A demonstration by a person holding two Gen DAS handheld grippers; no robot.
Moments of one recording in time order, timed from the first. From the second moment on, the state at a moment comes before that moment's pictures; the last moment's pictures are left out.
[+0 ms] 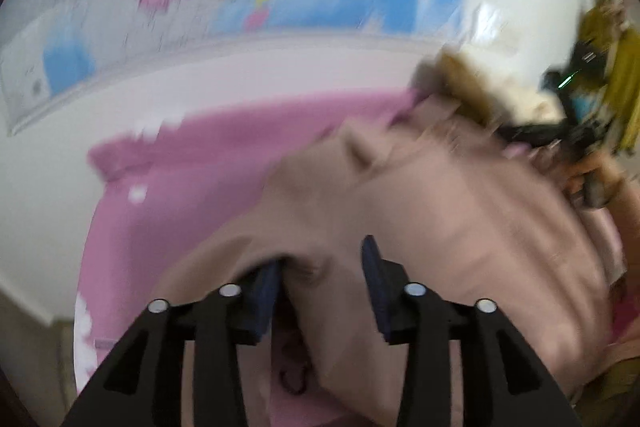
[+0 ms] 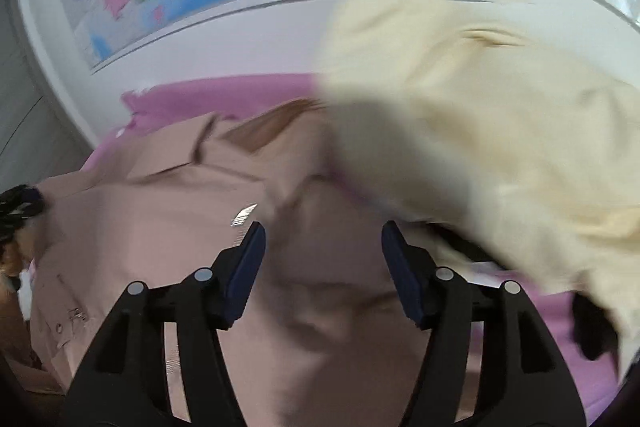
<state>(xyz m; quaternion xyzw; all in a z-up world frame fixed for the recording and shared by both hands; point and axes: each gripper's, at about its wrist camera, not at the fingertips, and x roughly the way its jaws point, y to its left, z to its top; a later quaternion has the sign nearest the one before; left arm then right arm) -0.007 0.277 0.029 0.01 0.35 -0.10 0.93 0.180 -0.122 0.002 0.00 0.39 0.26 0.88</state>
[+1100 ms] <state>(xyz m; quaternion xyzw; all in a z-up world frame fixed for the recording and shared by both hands) 0.134 0.239 0.021 0.09 0.41 -0.10 0.90 0.226 -0.076 -0.011 -0.04 0.38 0.22 0.90</state>
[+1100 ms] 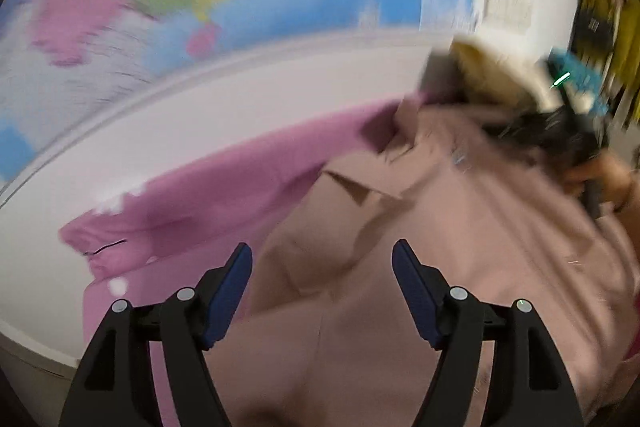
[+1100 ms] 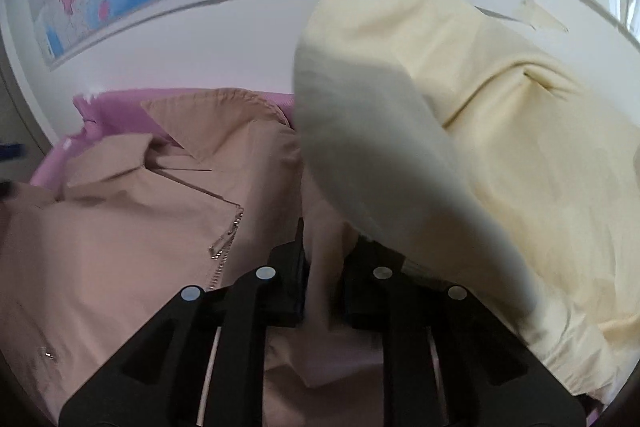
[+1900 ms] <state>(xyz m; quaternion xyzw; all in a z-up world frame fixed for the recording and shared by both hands) 0.154 0.265 0.015 0.06 0.40 0.00 0.91 0.174 -0.125 0.023 -0.04 0.32 0.19 0.93</state>
